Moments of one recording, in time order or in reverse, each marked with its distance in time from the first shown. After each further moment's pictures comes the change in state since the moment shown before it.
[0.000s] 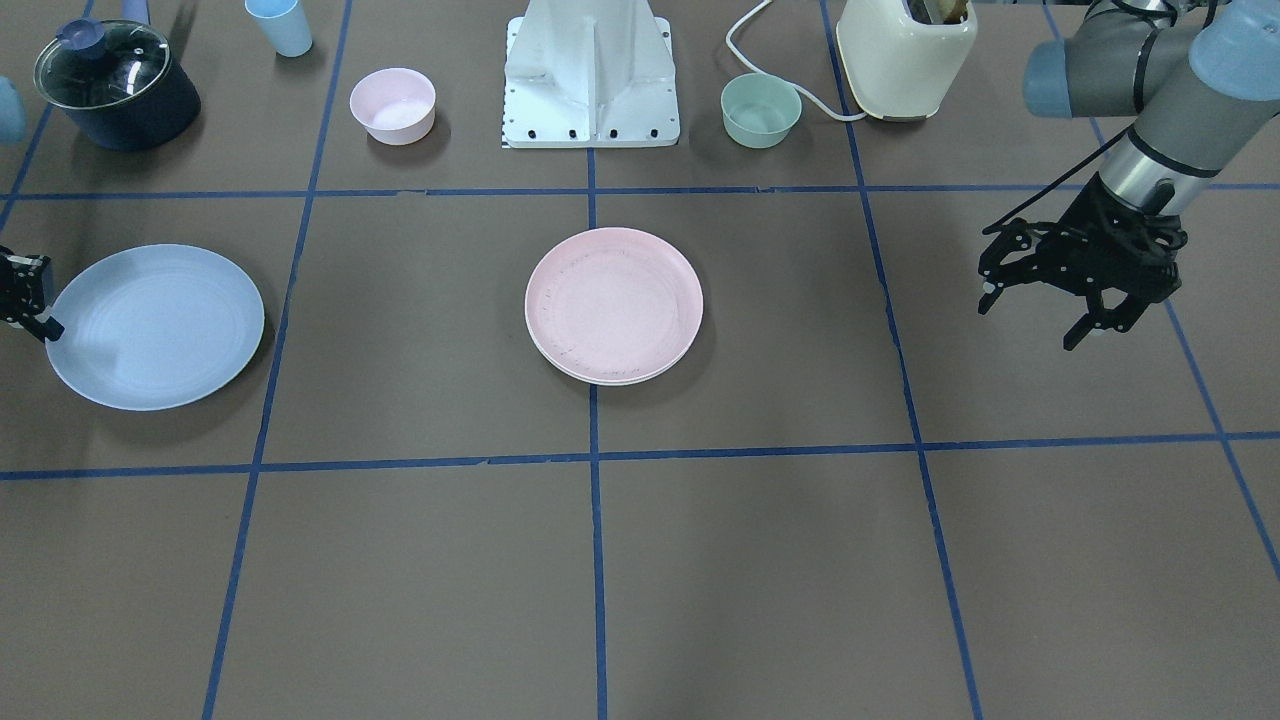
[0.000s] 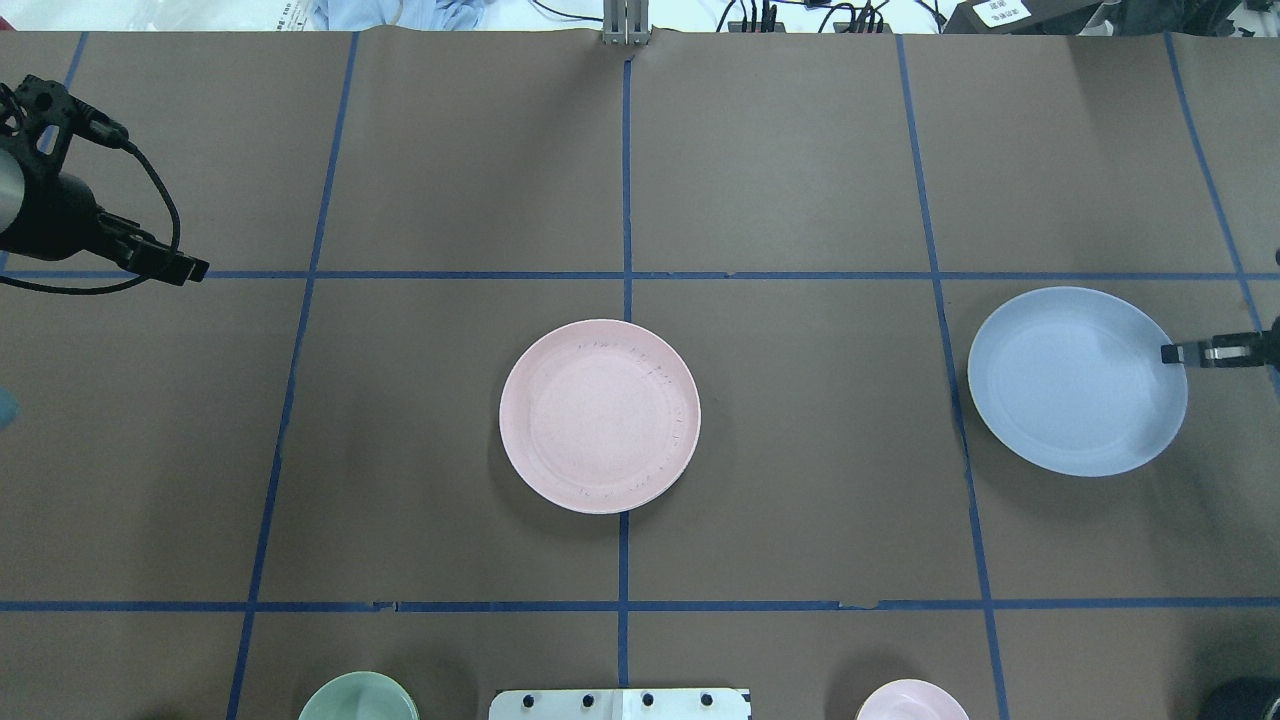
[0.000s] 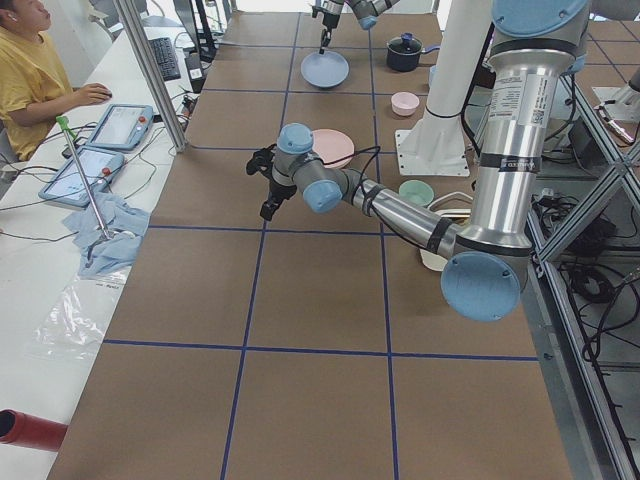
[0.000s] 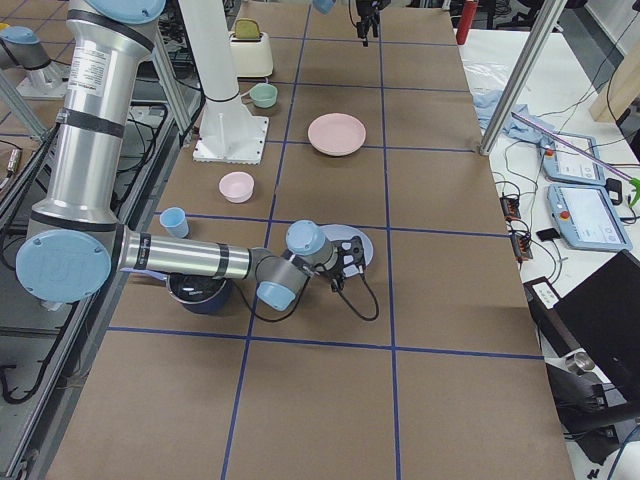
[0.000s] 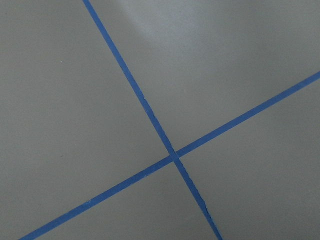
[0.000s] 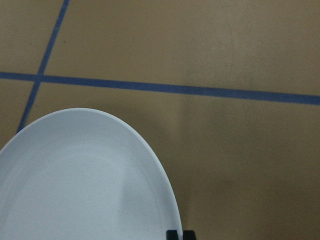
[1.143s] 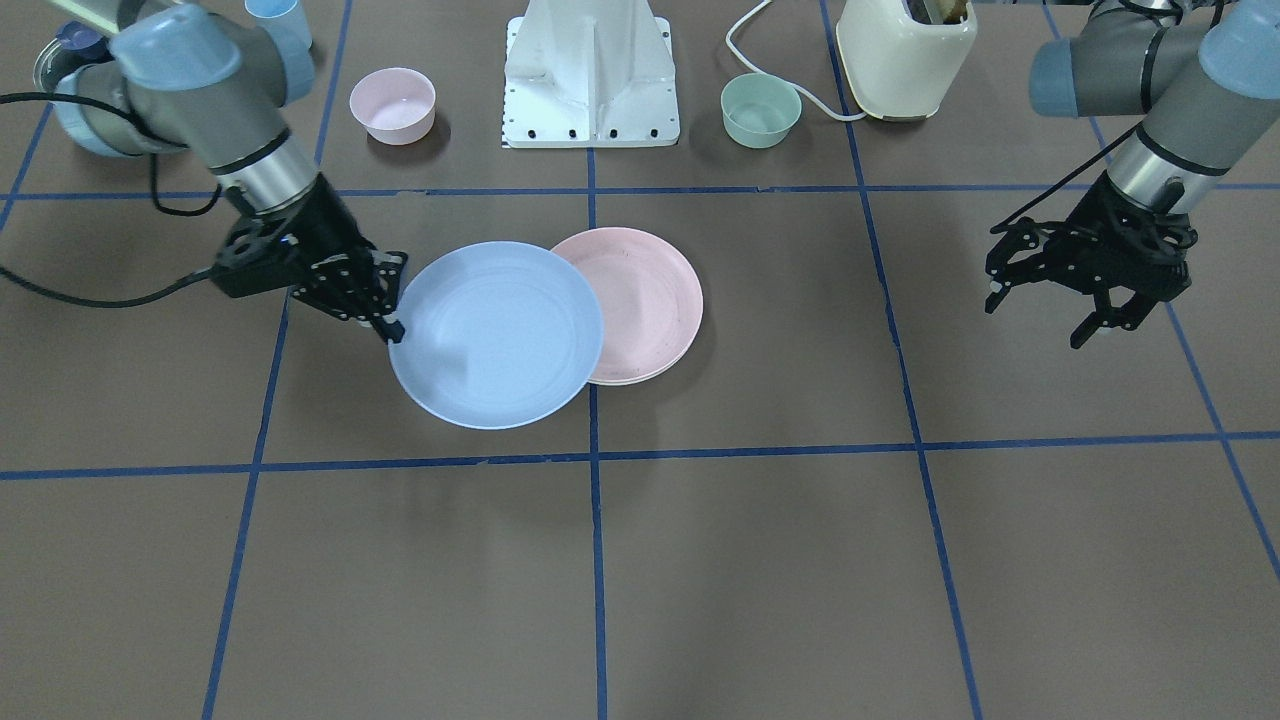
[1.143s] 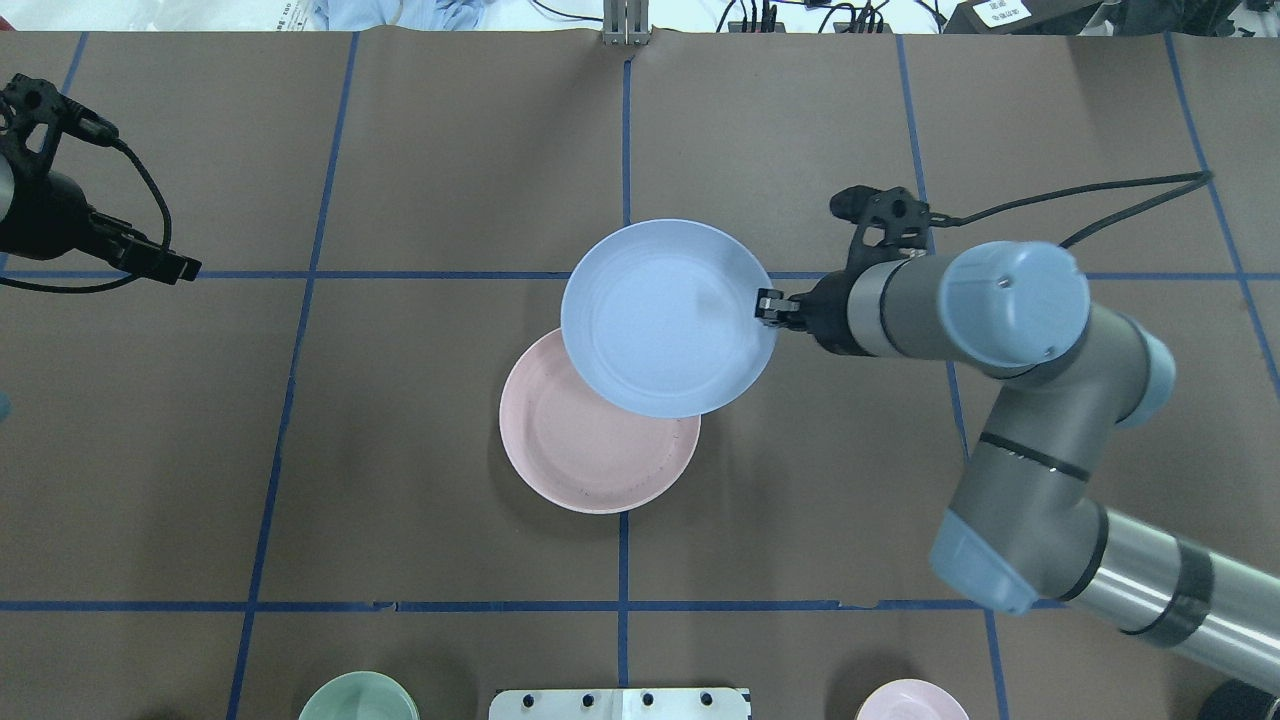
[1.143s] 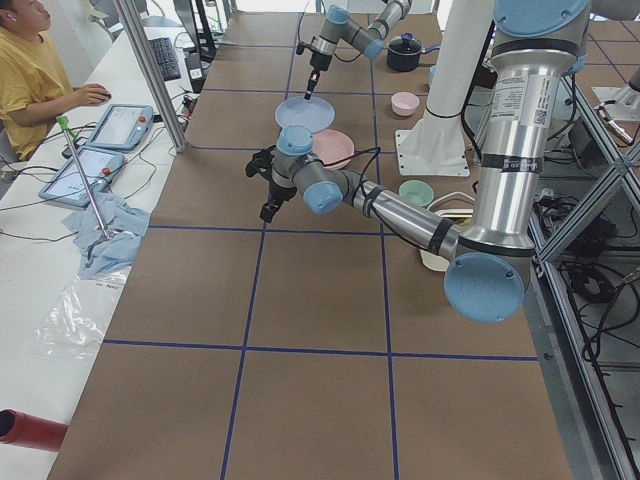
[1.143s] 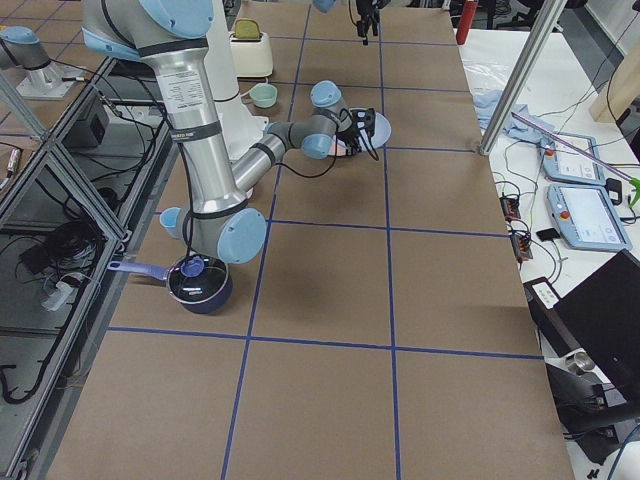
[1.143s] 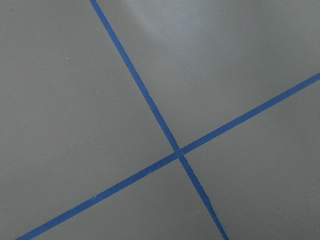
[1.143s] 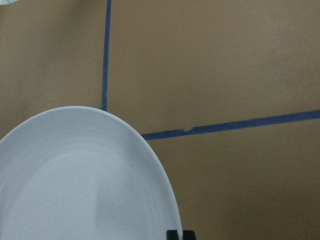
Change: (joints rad) left arm -0.010 0.007 -0.001 0.001 -0.007 -0.005; right arm -0.523 0.560 0.222 -0.572 -0.495 0.556
